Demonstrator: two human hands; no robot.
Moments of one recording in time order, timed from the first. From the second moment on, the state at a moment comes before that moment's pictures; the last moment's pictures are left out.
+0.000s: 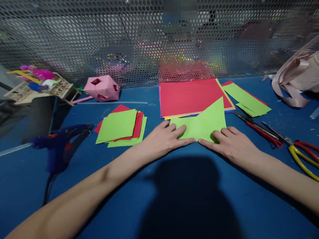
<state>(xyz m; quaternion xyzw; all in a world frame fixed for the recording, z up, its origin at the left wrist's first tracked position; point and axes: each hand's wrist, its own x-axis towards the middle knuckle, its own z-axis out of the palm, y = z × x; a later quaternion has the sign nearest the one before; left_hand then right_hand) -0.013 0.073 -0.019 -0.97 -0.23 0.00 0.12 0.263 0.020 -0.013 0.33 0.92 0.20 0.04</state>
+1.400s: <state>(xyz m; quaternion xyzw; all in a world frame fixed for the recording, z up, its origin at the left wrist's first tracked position) -0.024 0.027 0.003 -0.90 -0.40 0.02 0.17 0.304 -0.027 0.020 0.37 0.89 0.27 0.03</state>
